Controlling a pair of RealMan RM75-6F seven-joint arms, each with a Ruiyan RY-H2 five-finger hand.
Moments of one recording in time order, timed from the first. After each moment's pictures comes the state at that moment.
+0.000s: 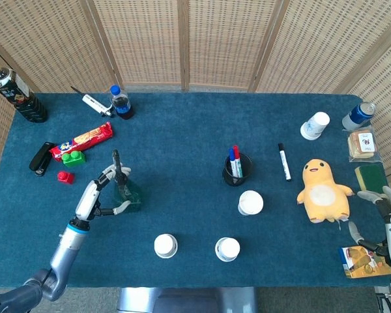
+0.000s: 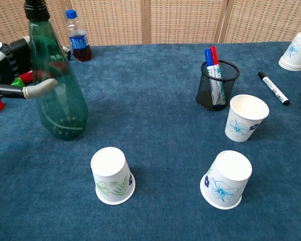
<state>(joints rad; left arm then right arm) -0.47 -1.83 -0.03 -0.83 1.62 1.56 -0.99 0.01 -0.95 0.12 -1.91 -1.44 1.53 0.23</state>
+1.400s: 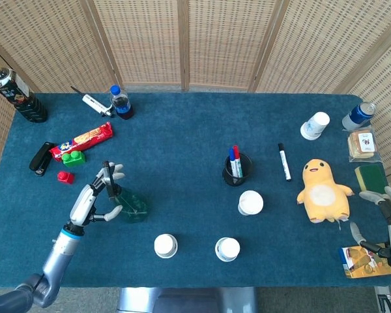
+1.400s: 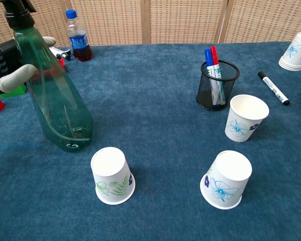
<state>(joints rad) -0.44 -1.77 -0.01 -0.91 1.65 1.57 -0.90 0.00 -0.94 0.11 -1.91 -1.46 1.55 0.25</state>
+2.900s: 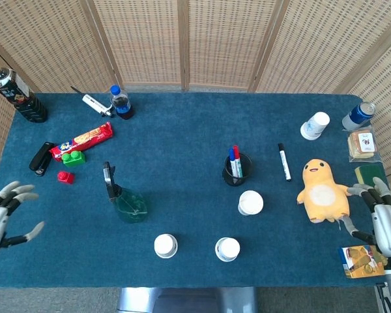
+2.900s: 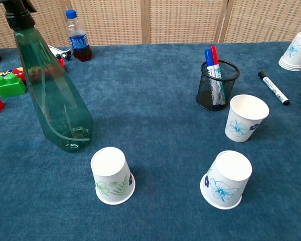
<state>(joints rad) -0.17 -0.93 0.12 -1.80 1.49 1.53 -0.14 0.09 -0.92 0.13 -1.91 -1.39 1.43 -0.02</state>
